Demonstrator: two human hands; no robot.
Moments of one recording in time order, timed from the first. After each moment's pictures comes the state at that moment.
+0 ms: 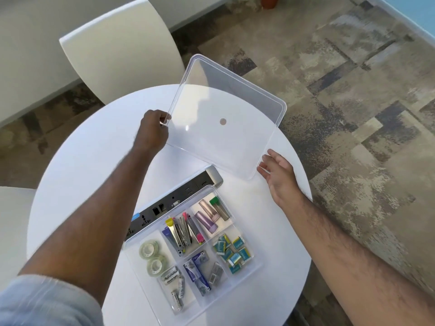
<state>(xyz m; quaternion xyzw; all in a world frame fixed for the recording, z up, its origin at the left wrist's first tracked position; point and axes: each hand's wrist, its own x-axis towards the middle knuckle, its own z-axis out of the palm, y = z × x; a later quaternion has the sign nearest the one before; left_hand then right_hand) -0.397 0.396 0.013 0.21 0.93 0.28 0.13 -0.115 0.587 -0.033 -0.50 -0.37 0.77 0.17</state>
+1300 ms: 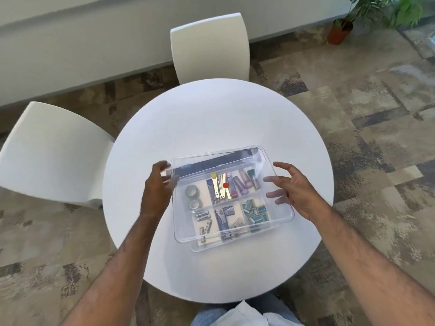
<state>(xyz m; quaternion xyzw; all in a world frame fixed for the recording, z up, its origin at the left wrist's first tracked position) -0.164 0.124 0.037 0.01 0.88 0.46 0.09 -0.027 0.500 0.057 -0.27 -0.55 0.78 -0.12</state>
